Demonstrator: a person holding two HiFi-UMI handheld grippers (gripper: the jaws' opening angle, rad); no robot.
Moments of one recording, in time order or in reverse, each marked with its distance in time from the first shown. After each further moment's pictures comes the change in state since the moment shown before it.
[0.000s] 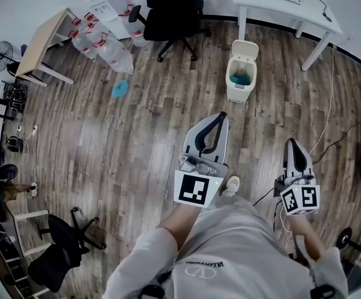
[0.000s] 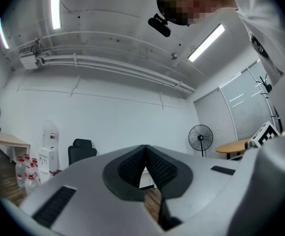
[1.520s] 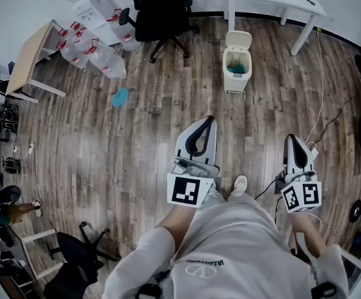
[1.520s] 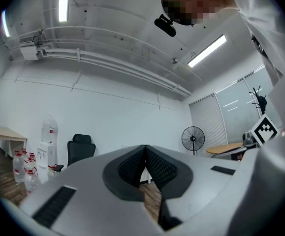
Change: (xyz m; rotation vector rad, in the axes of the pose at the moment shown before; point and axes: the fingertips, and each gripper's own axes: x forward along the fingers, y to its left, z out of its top) left arm -0.112 0.060 -0.001 -0.053 0.022 -0.071; right arm -0.048 0.114 -0.008 -0.029 -0.009 -0.111
